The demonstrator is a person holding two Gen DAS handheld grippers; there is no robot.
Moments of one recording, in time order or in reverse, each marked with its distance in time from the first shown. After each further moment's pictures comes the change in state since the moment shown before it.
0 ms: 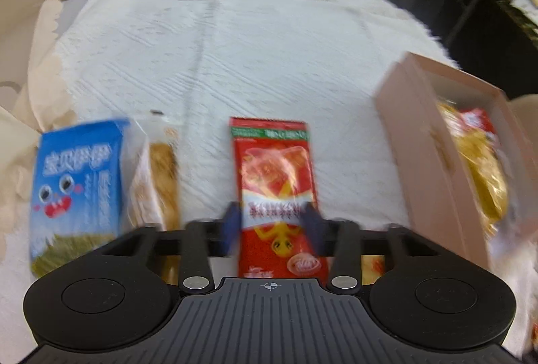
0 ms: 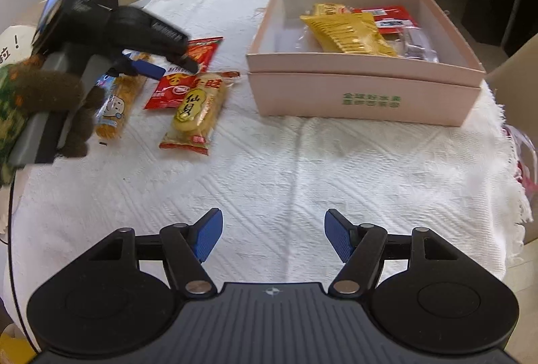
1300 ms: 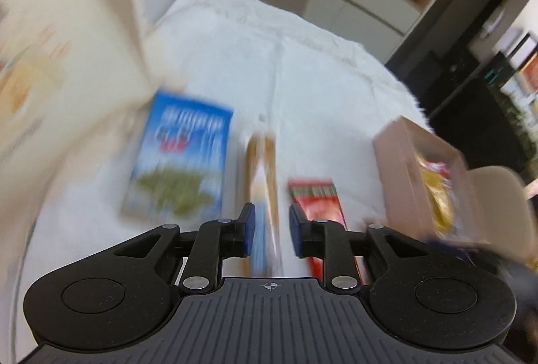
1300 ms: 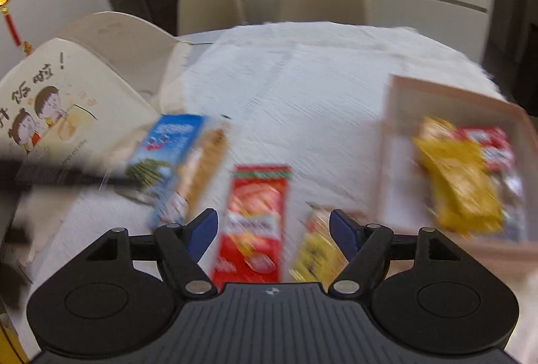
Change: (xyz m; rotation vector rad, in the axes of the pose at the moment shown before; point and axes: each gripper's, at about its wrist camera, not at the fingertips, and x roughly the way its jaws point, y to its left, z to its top) left arm -0.095 0.079 -0.039 -0.208 -0.131 -0.049; right arm 0.018 0.061 0.082 -0.171 -0.130 0.111
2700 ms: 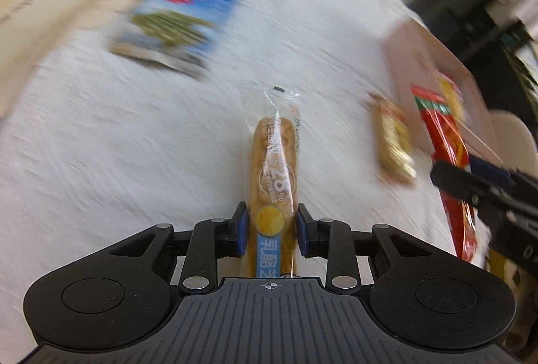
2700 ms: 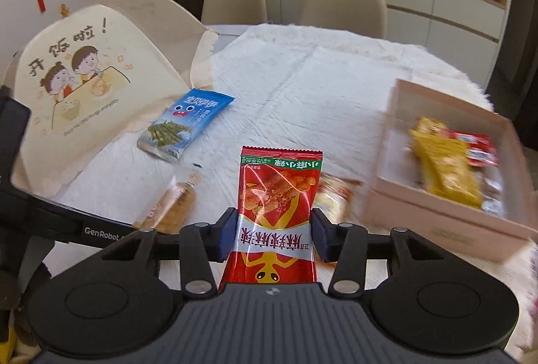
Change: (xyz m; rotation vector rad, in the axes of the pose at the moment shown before) left arm -0.017 -0.010 -0.117 -0.052 0.201 -0.037; right arm -0.055 0.021 -0.039 -0.139 -0.027 0.009
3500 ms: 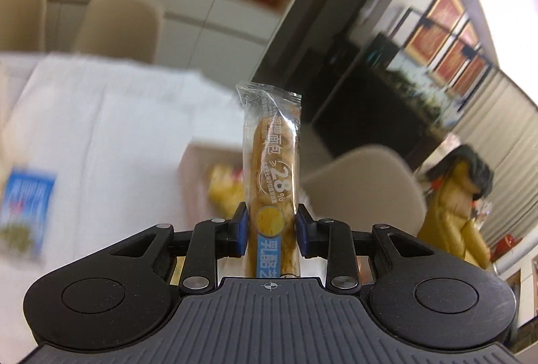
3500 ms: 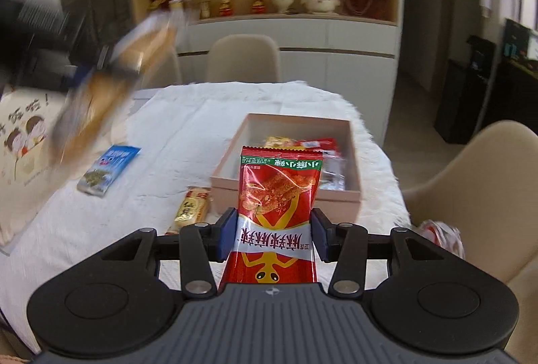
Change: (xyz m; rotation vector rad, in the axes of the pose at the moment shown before) left arm -0.114 -0.179 0.076 0.302 -0.292 -0.323; right arm -0.123 -0.087 -0.060 0.182 -0.197 -0.237
